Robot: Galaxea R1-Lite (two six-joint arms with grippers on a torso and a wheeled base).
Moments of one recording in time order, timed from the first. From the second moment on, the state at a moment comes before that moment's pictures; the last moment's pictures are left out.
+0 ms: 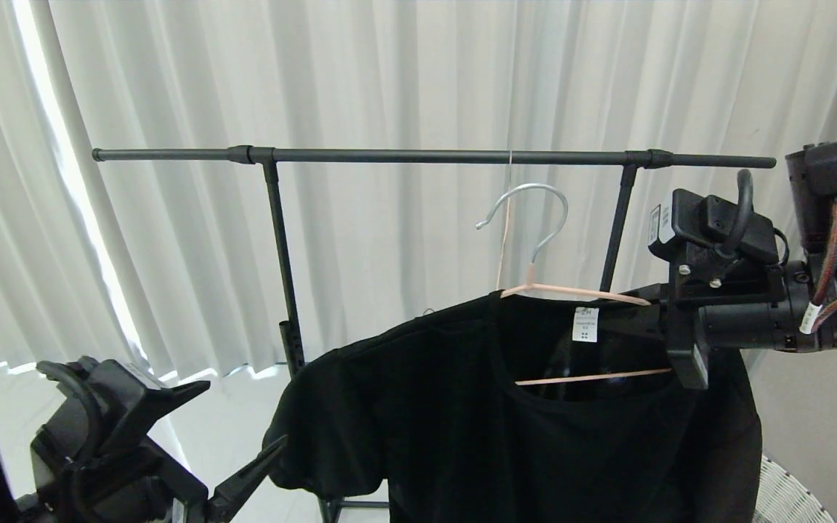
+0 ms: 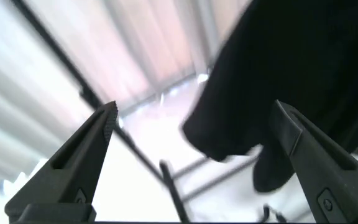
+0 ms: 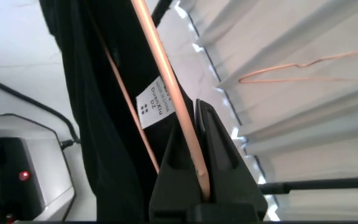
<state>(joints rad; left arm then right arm) -0.40 1.21 -0.15 -0.73 -0.03 0.29 0.59 1.48 -1.07 0.07 0.39 -0.58</state>
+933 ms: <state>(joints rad) -0.09 1.30 -0.10 -0.73 -0.12 0.29 0.59 1.43 -1.01 -0.03 0.38 -0.59</state>
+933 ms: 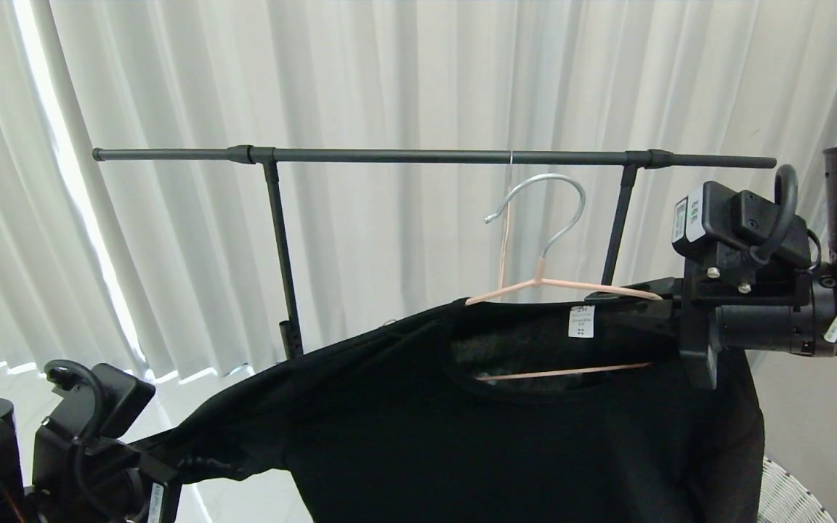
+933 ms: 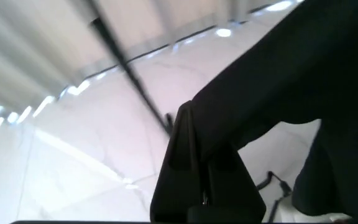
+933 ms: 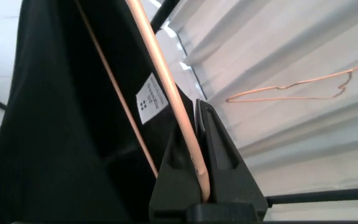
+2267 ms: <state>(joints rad) -0.05 1.23 -0.39 -0.69 -0.03 0.29 0.34 1.25 -0.87 0.15 0.01 -0.40</state>
